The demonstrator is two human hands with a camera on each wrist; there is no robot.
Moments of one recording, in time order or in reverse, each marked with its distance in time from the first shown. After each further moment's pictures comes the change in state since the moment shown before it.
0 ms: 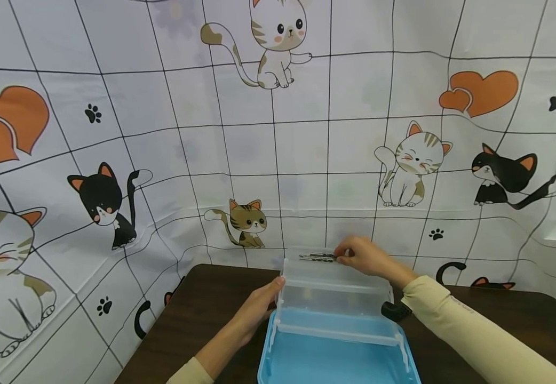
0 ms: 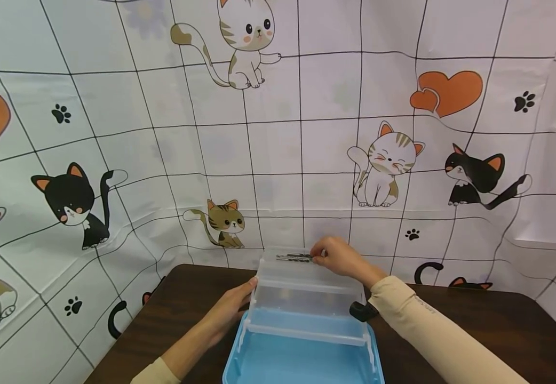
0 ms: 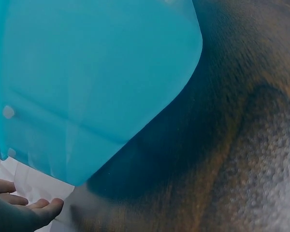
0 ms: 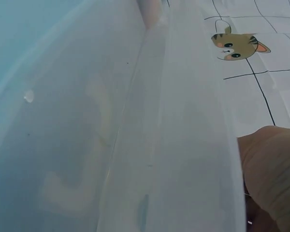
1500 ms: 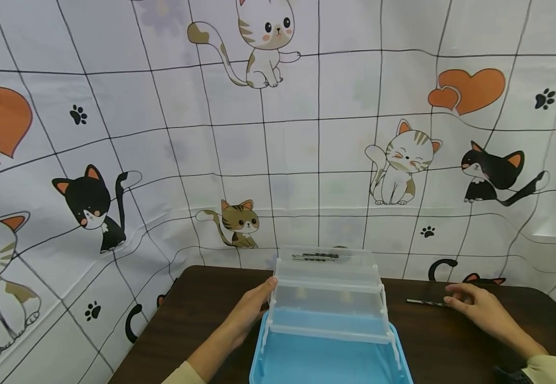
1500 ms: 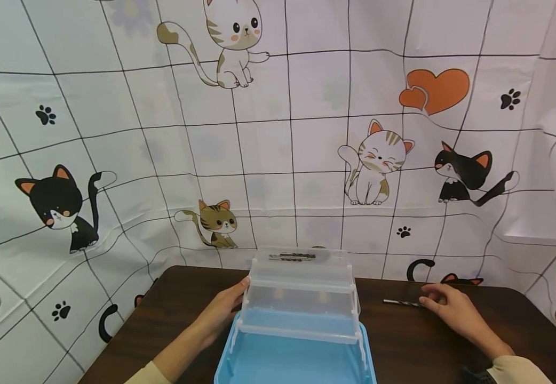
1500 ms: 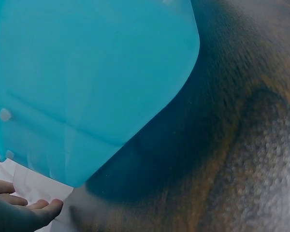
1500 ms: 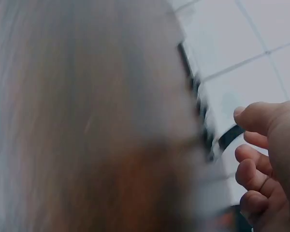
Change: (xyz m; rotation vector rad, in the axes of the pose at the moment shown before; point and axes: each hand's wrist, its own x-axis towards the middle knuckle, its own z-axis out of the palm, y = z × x) left_hand -0.001 0.001 0.002 -0.028 0.012 -0.034; right_hand -0.239 0.140 -0.025 0.000 0.229 0.484
